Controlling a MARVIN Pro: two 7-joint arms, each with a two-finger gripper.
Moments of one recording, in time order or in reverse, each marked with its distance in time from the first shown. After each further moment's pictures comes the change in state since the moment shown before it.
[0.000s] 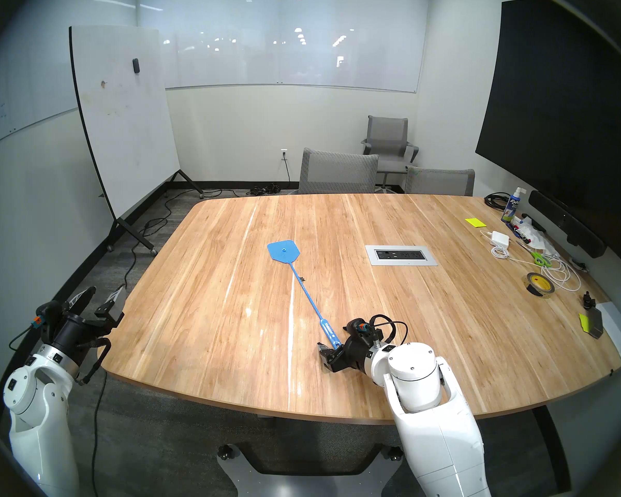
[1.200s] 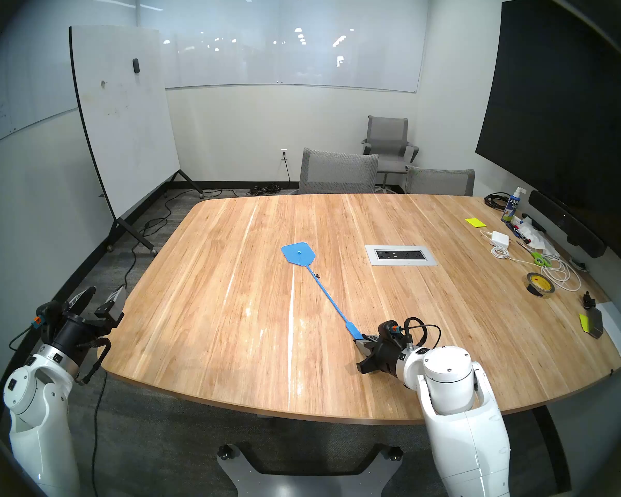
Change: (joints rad) left arm -0.005 -0.005 -0.003 0.000 0.005 0.005 -0.005; right arm -0.077 0.041 0.163 -0.083 0.052 0.003 0.076
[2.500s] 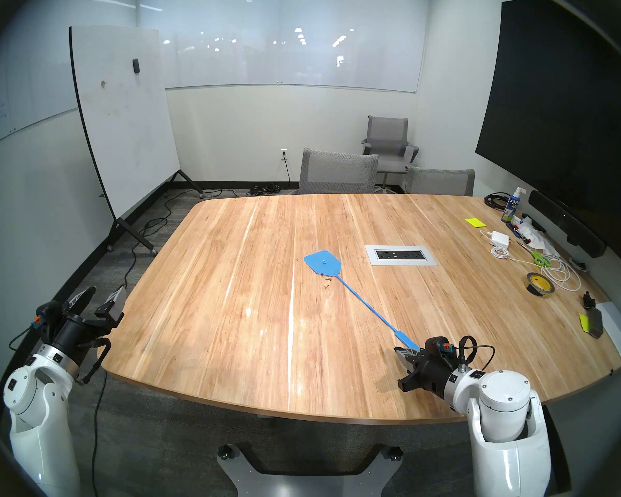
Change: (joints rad) left arm -0.005 -0.006 -0.004 0.000 0.007 0.004 -0.006; right arm -0.209 0.002 0.202 -0.208 0.093 -0.065 0.084
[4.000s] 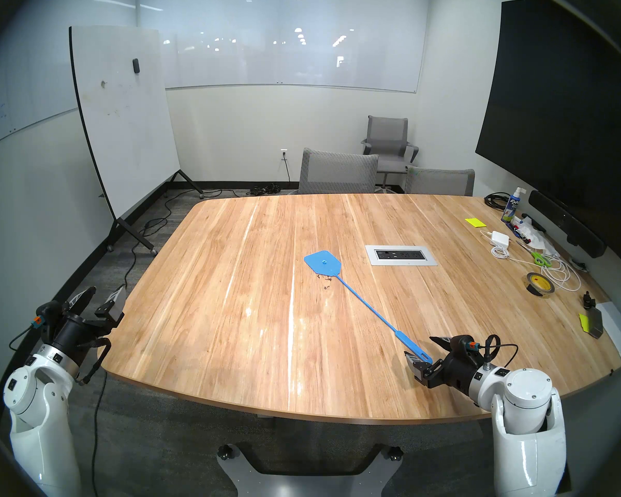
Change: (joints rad) left arm -0.006 -0.007 -0.004 0.000 0.007 0.005 -0.006; right arm 0.035 0.059 0.128 0.077 0.048 -0.085 0.074
